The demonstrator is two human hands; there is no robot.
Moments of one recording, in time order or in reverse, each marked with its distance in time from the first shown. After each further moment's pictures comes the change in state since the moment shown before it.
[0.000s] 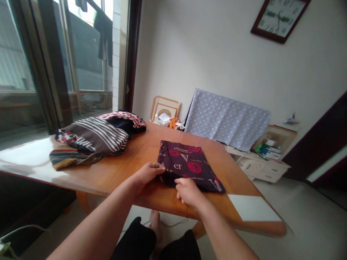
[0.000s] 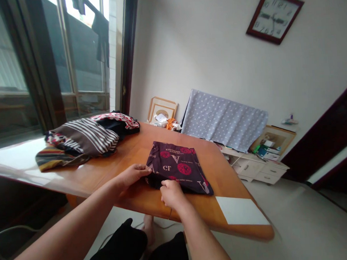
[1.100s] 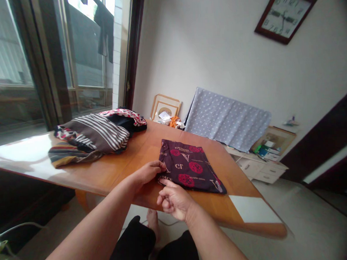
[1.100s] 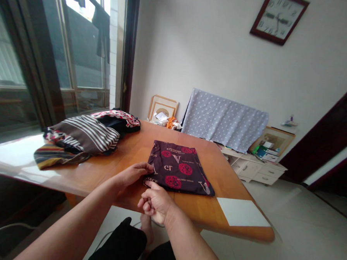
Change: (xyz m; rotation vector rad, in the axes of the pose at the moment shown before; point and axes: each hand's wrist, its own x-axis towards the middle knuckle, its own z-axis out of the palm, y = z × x) left_hand 0.000 0.002 -0.010 -0.009 -0.042 0.056; right_hand -0.009 -0.028 0.049 0.811 -0.359 0.266
